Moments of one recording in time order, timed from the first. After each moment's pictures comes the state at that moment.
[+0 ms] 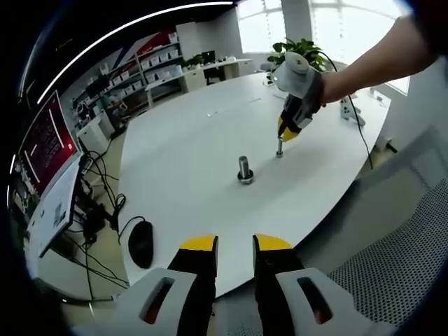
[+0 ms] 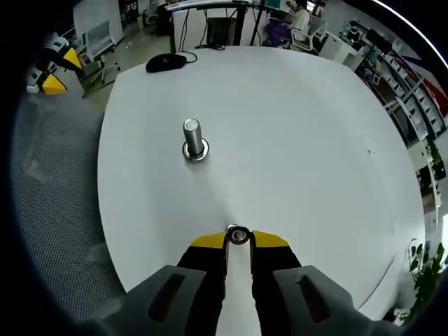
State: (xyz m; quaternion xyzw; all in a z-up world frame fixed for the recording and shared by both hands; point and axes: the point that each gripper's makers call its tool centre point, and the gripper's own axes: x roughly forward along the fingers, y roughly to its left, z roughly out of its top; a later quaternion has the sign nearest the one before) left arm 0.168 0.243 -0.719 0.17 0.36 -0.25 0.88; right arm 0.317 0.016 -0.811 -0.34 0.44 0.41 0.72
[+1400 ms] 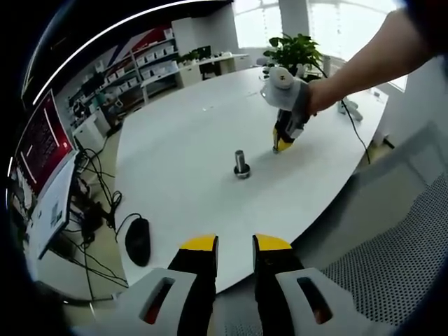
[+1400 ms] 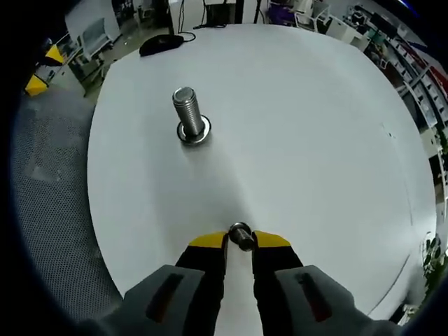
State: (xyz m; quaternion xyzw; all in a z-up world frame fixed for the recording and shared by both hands) left arm 0.166 0.243 -0.726 0.18 0.37 -0.25 0.88; right arm 0.310 0.017 -0.856 -0.34 0.49 0.41 0.70
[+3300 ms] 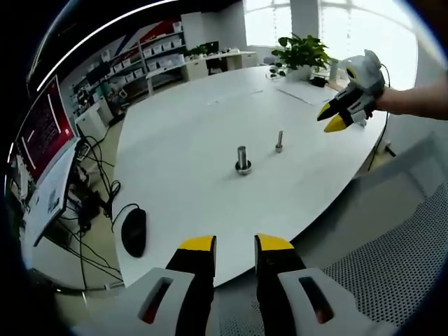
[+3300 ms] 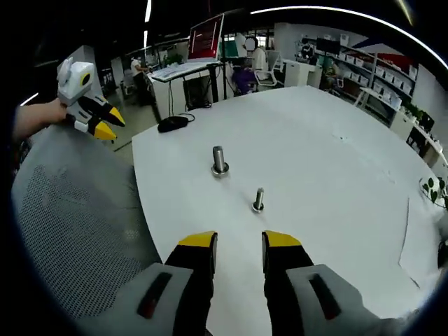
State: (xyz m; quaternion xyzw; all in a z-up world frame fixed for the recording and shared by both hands) left arm 0.161 0.243 -0.730 0.16 0.39 -0.24 0.87; right arm 0.230 -0.020 -0.755 -0.13 0.35 0.40 0.84
